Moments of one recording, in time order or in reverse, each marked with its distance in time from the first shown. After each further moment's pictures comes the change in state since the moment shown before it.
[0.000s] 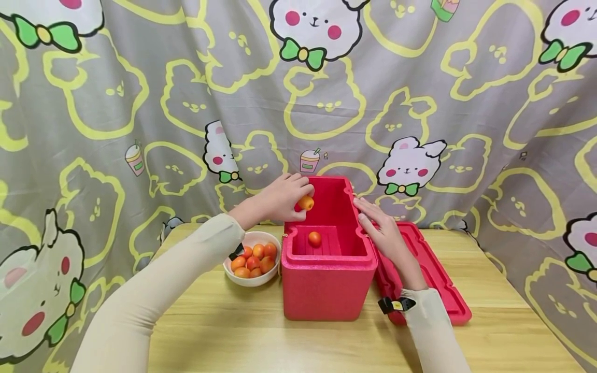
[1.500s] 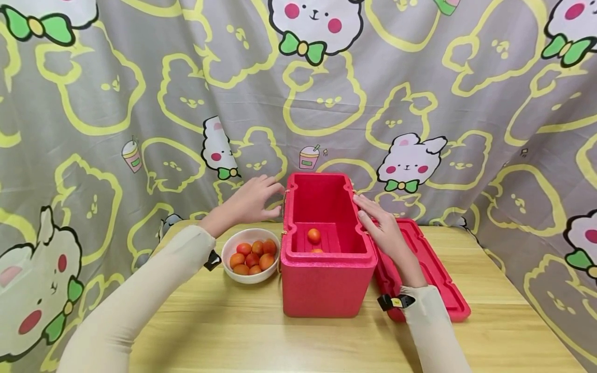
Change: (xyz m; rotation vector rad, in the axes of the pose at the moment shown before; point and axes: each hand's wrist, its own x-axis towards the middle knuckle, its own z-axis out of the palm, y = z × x) left_hand -0.052 -0.040 0.027 -0.146 0.190 -0.071; right_hand 0.000 -0.002 0.000 0.014 0.004 0.023
